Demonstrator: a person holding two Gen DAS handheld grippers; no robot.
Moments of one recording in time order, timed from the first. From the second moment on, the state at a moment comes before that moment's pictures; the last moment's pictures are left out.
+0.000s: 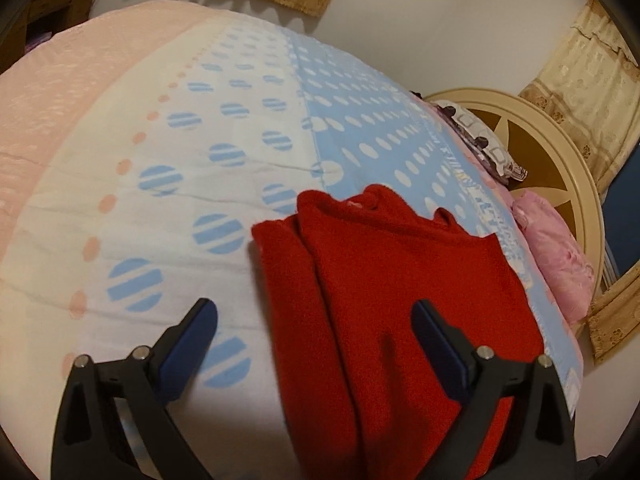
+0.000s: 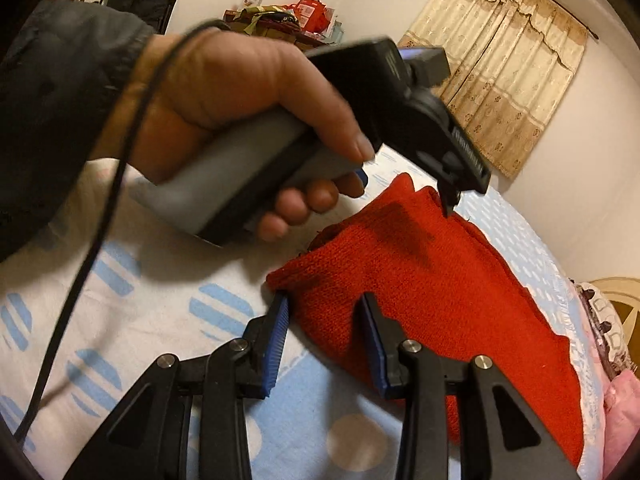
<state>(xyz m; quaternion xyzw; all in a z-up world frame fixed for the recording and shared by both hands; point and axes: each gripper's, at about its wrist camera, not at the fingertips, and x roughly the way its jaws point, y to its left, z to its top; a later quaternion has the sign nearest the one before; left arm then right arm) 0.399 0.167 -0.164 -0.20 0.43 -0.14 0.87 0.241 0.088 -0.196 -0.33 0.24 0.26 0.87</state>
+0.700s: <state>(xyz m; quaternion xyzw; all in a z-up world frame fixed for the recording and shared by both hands) 0.405 0.163 -0.123 -0.32 0.39 -0.18 0.84 0.261 0.006 -0.120 -0.16 0.25 0.29 0.91</state>
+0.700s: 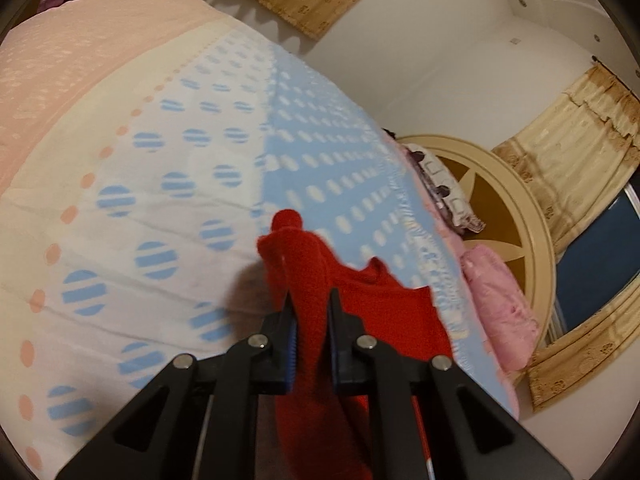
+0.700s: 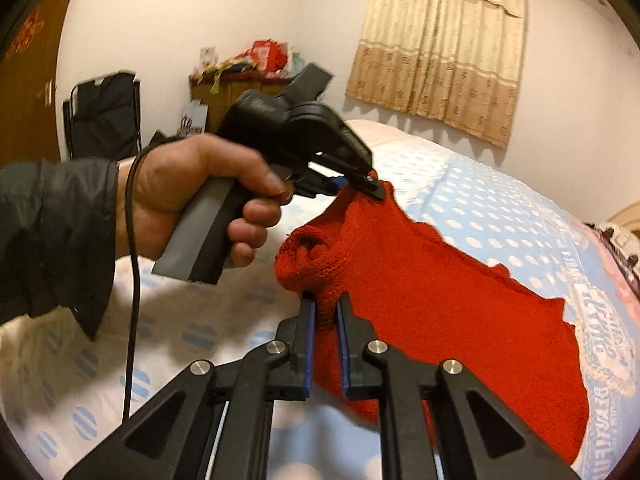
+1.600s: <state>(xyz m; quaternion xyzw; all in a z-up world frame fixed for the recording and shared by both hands) 0.457 -0.018 -0.074 -0.24 0.39 -0.28 0.84 0.270 -0.162 -0.101 -0.05 0.26 0.19 0.94</state>
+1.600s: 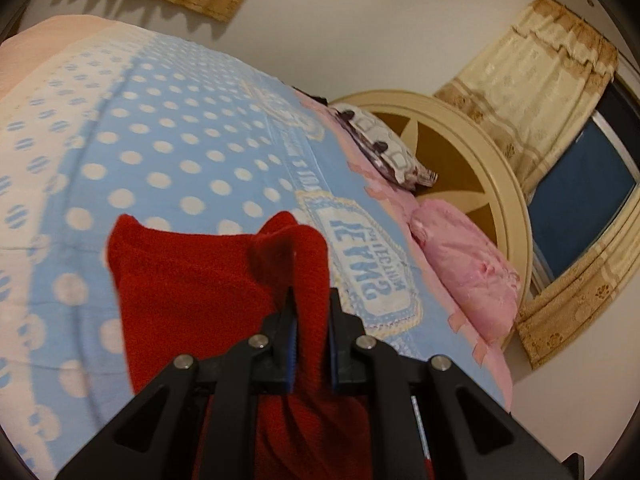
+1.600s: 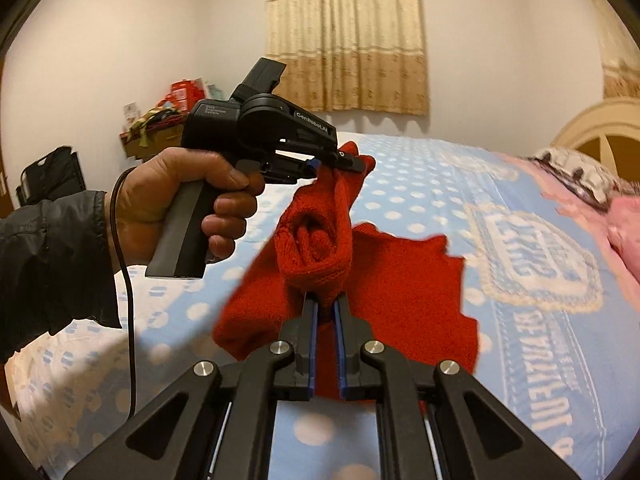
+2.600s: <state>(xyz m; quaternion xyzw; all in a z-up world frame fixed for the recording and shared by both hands) 0.406 -0.144 -0.059 0.02 0.35 -0.29 0.89 0.274 -0.286 -0.141 0.13 0.35 0.12 0.92</state>
